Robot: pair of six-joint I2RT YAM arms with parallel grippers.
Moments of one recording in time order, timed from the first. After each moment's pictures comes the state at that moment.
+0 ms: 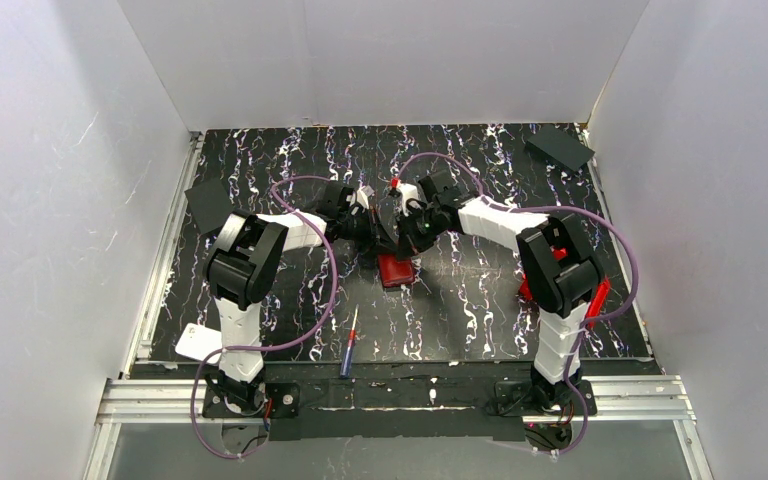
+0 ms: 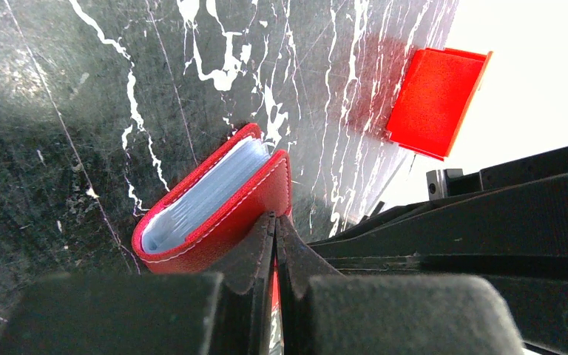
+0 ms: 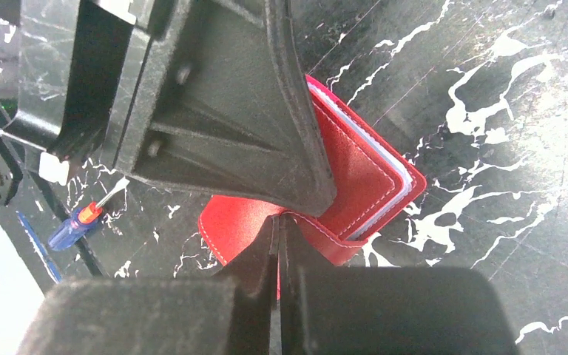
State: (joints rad) left arm -0.46 2.02 1.14 0.02 0.69 -0.80; right arm 0.58 1.94 1.28 -0.35 -0.59 0.02
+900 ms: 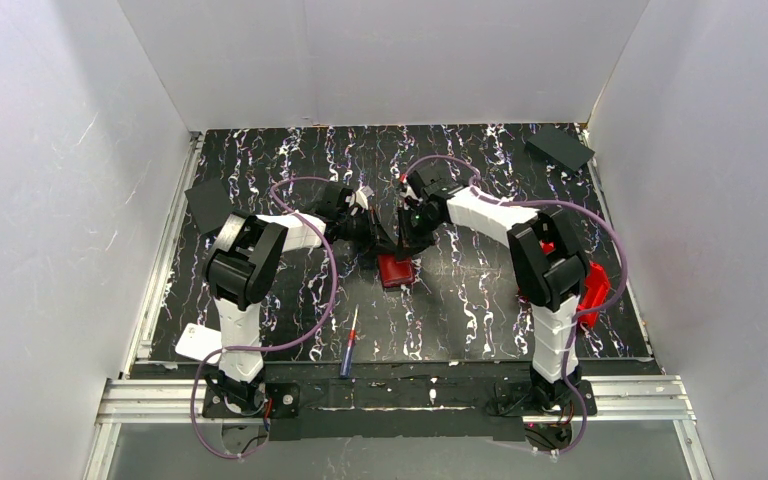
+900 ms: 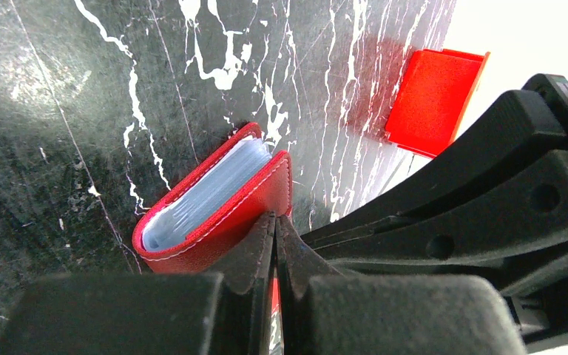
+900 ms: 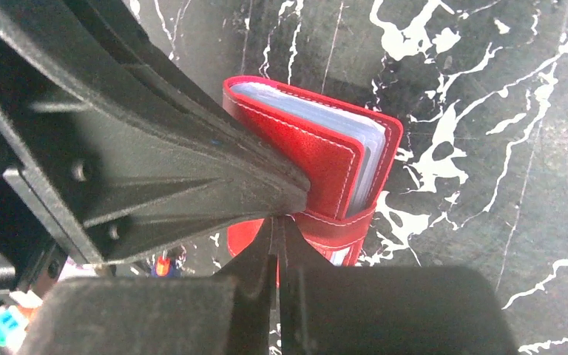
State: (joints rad) left arm -0.45 2.02 1.13 0.05 0.69 -0.81; right arm 0.60 2.05 1.43 -0.58 -0.42 0.43
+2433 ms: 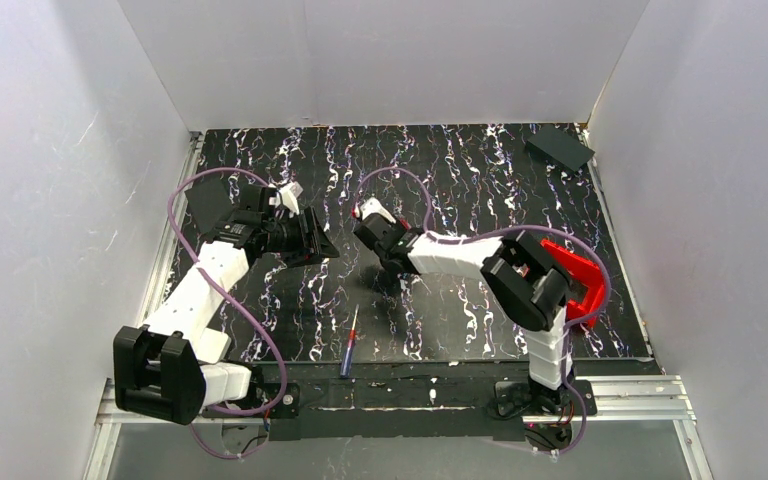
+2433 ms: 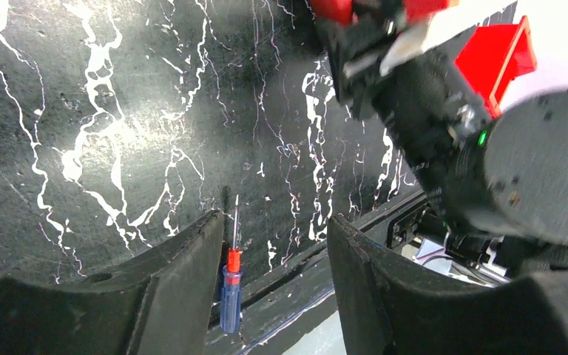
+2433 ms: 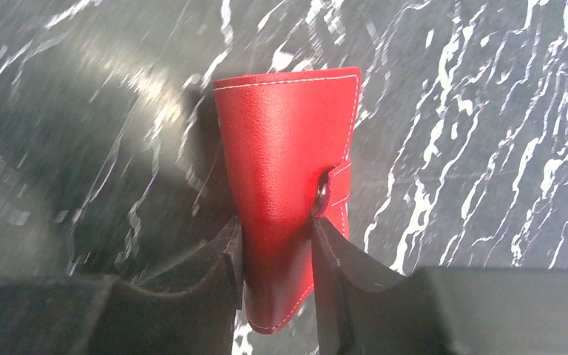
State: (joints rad) left arm -0.22 1.26 0.95 -0.63 0.52 -0.48; right arm 0.96 1.95 1.27 -0.32 0.59 0.04
